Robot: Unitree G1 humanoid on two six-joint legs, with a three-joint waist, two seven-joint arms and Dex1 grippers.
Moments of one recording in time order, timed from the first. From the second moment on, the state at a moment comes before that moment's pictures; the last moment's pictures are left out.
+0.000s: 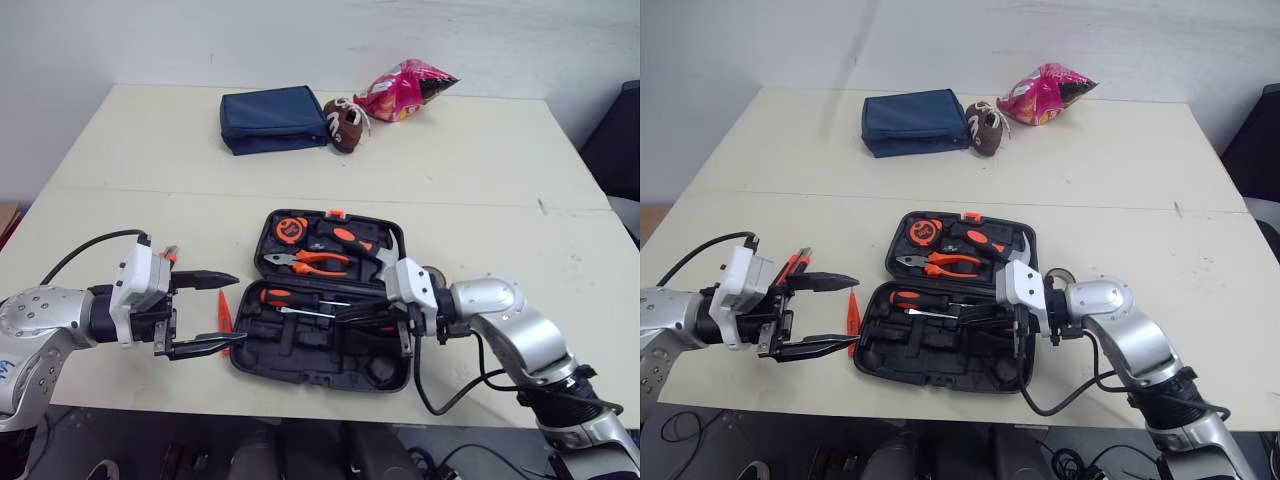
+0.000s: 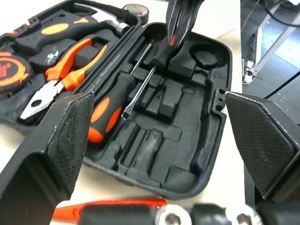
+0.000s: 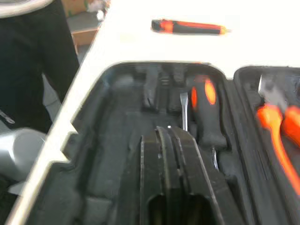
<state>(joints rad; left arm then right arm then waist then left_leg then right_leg) -0.05 0.92 0.29 -0.38 -0.69 0.47 -1.14 -0.38 -0.60 0.28 -0.19 0.31 0.28 1.17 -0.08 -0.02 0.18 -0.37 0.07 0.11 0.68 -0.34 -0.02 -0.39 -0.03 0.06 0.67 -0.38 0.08</state>
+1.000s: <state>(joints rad) -0.03 0.91 0.31 -0.38 -0.67 0.45 -1.12 -0.39 -0.54 0.24 -0.23 0.36 0.43 1.15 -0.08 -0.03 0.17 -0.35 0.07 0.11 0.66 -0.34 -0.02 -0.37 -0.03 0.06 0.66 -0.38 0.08</state>
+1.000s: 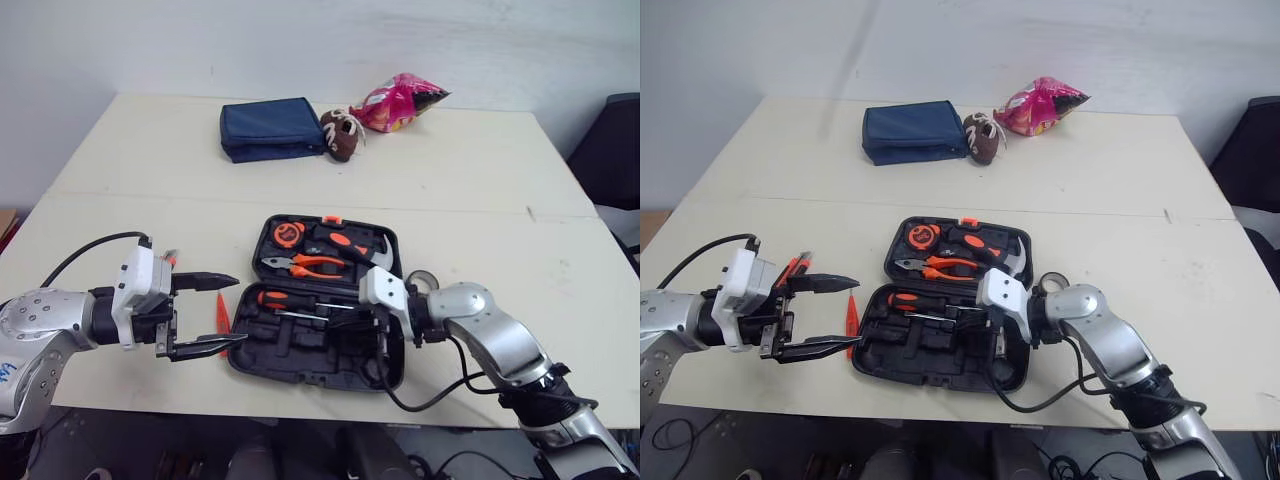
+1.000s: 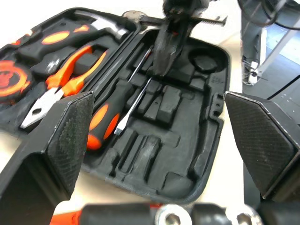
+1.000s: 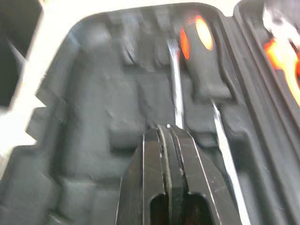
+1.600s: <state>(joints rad) 0.25 1.00 0.86 0.34 -0.46 0.17 -1.13 0.07 -0.90 -0.51 0.12 0.44 0.00 1.29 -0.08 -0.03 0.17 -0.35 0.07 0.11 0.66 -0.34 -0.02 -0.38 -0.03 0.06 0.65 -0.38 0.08</state>
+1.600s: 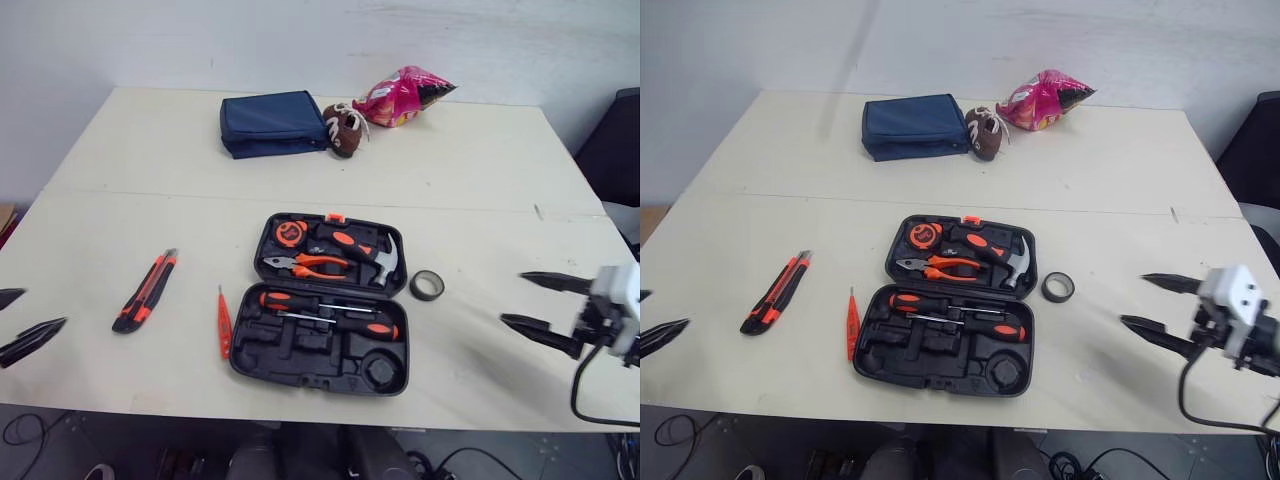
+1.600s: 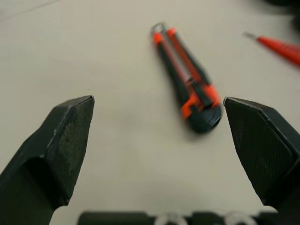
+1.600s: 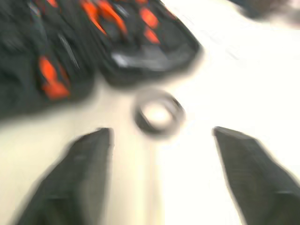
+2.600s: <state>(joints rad) 0.49 0.65 0.61 -0.85 -0.70 0.83 -0.52 -0.08 -0.76 -0.26 -0.07 0.61 0.00 1.33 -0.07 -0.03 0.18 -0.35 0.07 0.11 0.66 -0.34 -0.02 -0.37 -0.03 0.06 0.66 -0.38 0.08</state>
